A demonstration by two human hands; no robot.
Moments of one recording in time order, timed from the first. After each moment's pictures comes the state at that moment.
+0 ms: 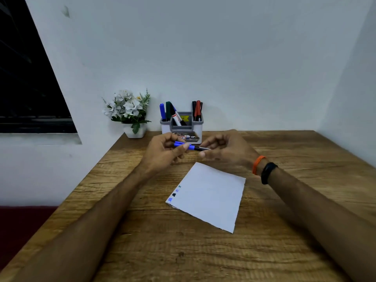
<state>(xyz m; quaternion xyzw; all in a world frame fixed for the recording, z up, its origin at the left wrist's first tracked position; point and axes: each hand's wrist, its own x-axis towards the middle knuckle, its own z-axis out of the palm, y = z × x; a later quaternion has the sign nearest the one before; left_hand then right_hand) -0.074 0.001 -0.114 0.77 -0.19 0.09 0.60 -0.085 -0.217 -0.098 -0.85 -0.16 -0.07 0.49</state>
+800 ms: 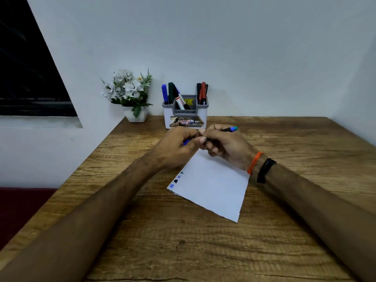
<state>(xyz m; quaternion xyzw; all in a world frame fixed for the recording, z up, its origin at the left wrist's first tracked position) -0.086 -0.013 -0.114 0.86 -0.34 0.10 0.38 -0.092 -0.190 -0.113 -0.67 -0.15 0.06 0.73</state>
